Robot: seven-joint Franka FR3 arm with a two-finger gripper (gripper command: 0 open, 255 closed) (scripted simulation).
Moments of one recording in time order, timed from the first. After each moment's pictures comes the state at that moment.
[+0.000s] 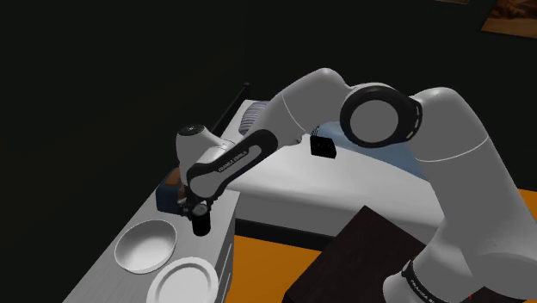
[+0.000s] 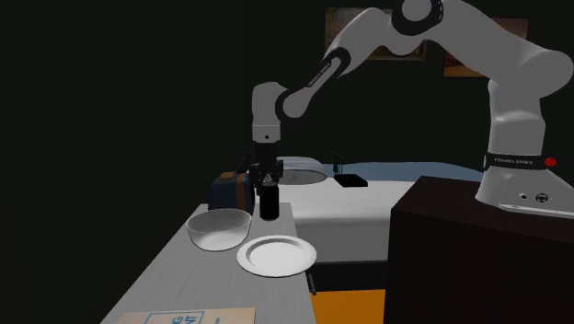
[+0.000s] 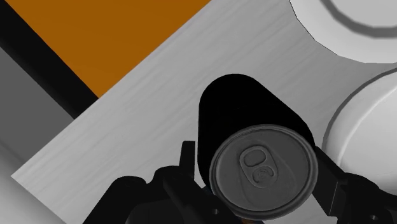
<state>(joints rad) 0.24 0.84 0.23 -1.57 -0.25 2.38 0.63</state>
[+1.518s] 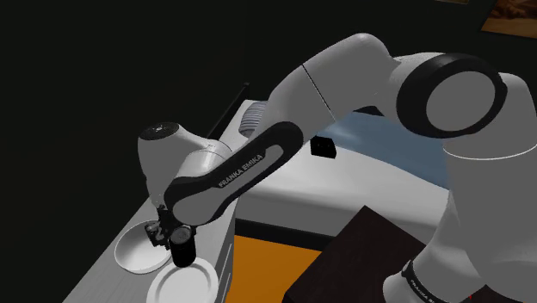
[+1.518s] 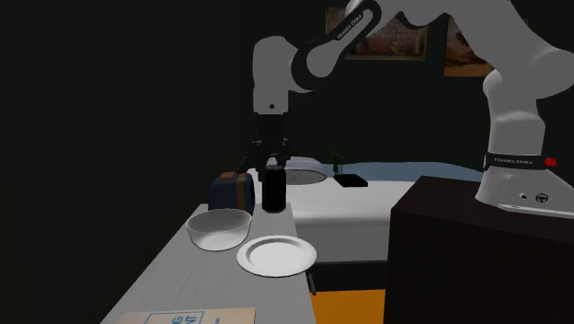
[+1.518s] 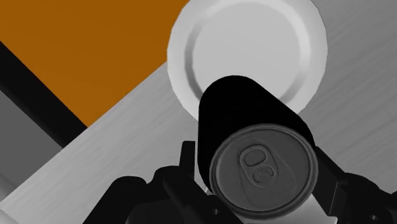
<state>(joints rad) 0.39 0.59 0.30 -1.77 -0.23 2.32 0.86</state>
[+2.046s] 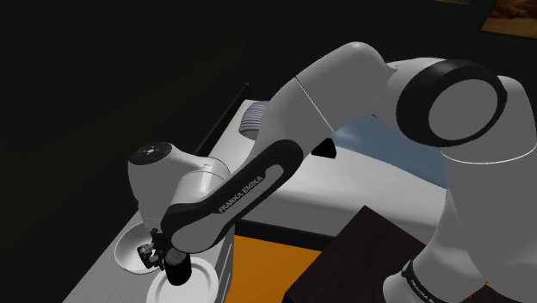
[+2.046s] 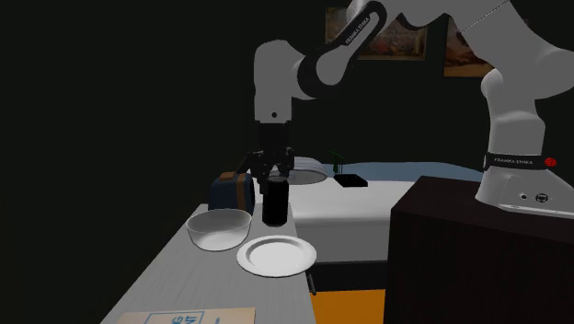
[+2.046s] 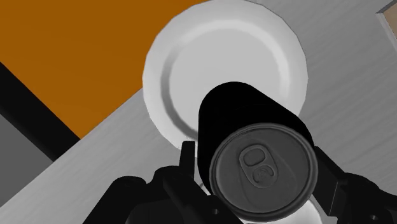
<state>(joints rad) 0.45 0.62 0.30 -1.79 -0.25 2.36 0.93</state>
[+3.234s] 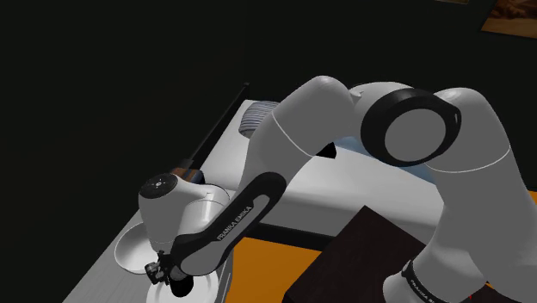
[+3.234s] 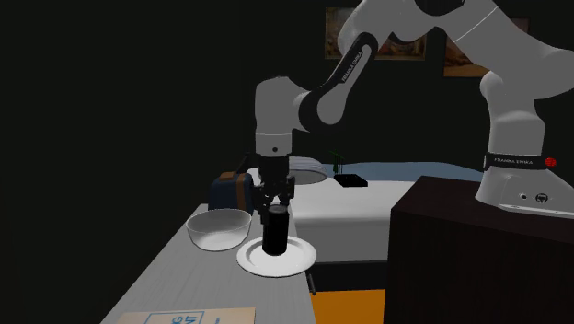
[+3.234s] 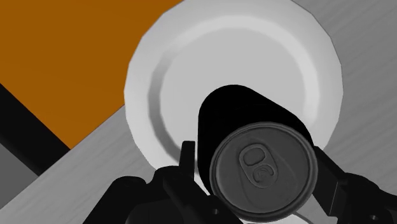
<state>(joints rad) 0.48 0.77 0.26 -1.76 -0.30 2.48 0.96</state>
